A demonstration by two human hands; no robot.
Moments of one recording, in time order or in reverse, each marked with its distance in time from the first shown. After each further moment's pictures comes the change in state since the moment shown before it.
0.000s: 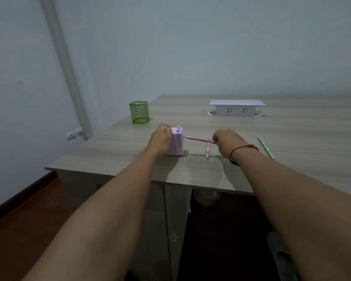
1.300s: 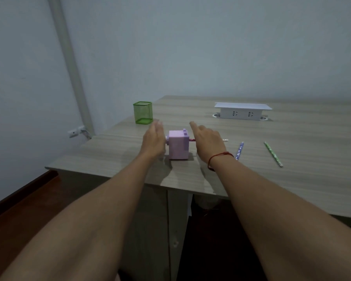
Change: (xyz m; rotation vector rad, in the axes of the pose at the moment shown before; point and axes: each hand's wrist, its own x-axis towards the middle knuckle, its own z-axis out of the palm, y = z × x) left_hand 0.005 -0.019 -0.016 -0.116 0.123 0.012; right_hand 0.016 -0.056 0.019 -0.069 0.209 -0.230
